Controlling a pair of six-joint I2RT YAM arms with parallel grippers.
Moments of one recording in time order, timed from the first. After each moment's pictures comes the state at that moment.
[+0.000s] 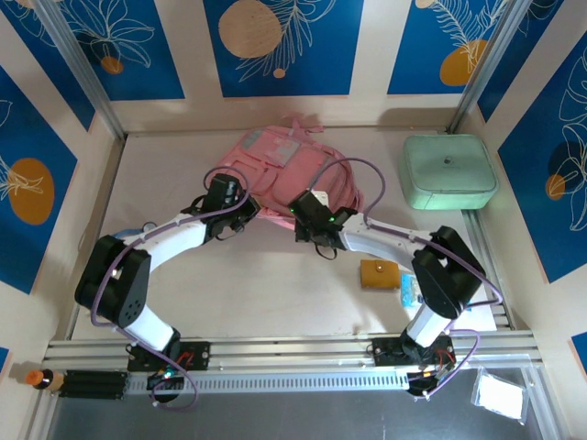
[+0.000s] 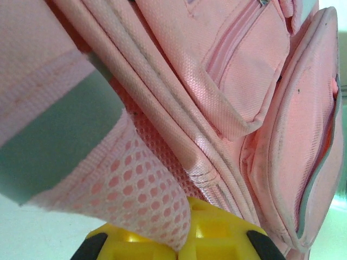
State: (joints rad) left arm -0.45 1.57 0.92 -0.08 0.14 -1.06; right arm 0.78 1.64 1.07 -0.48 0.30 0.73
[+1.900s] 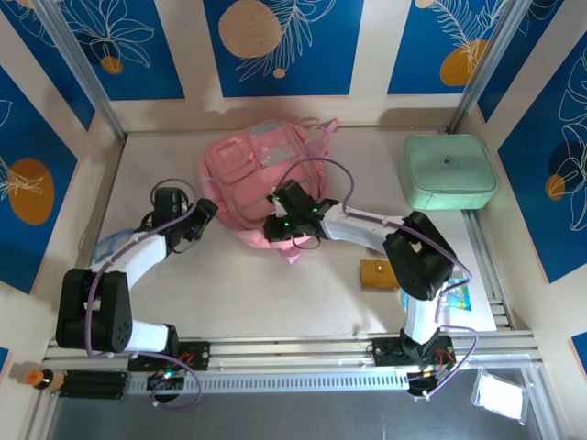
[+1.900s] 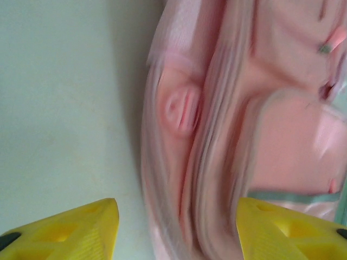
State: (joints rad) left arm -0.09 1.37 0.66 -0.07 0.32 -1.02; right arm 0.79 1.87 1.28 -0.30 -0.28 0.56
